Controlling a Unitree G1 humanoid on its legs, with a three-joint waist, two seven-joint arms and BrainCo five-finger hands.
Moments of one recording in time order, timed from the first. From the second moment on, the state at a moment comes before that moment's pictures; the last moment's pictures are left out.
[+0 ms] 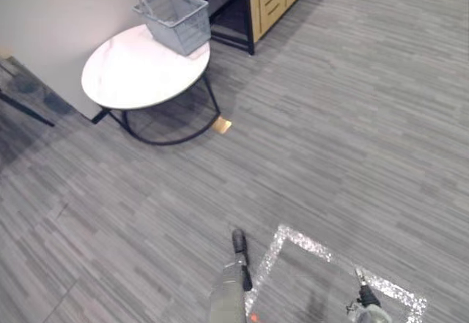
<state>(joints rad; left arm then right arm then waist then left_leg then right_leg) 0.18 0.03 0.41 1.13 -0.26 -0.04 0.17 -0.02 -0.02 -0.36 1.08 0.22 -0.03 -0.12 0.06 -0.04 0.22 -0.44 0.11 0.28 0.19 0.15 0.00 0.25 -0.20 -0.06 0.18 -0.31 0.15</state>
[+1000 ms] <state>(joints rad) 0.04 -0.04 0.50 1.08 -0.22 -0.02 0.16 0.11 -0.05 -0.46 1.05 0.11 -0.01 -0.13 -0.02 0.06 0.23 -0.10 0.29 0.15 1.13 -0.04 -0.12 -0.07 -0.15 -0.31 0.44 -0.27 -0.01</state>
